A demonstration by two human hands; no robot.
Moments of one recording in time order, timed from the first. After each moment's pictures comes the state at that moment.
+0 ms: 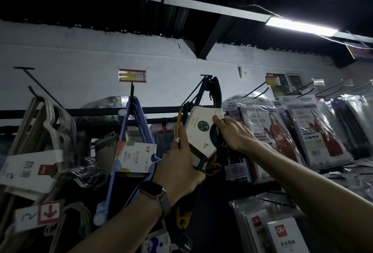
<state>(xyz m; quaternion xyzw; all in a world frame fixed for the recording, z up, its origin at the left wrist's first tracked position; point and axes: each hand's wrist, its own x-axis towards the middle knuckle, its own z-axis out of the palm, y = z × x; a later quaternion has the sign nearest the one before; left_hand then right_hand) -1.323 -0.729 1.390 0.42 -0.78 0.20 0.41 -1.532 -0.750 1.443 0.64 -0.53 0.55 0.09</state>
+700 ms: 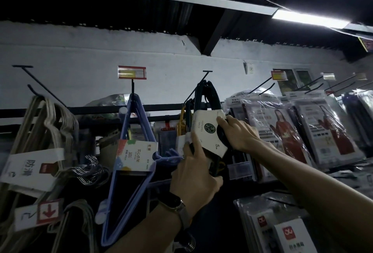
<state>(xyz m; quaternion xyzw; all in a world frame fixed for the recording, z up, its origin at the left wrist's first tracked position) -1.357 -0.729 1.369 0.43 -0.78 0.17 0.41 -1.548 -0.788 1.447 0.64 -0.56 0.51 0.14</state>
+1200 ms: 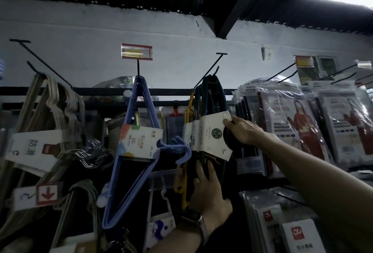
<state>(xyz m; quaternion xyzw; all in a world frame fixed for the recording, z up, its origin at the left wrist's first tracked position) -1.390 -0.798 1.305 0.55 -0.77 0.02 0.32 -1.566 -0.854 1.451 0.69 -0.60 0.40 0.08</state>
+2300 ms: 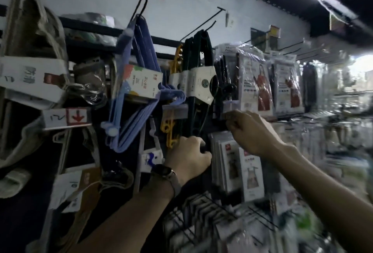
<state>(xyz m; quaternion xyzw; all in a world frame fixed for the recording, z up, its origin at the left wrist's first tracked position) -1.275 -0.693 1.270 0.43 -0.85 -0.04 0.30 -1.473 -0.648 1.300 0.65 -0.62 0.37 0.23</state>
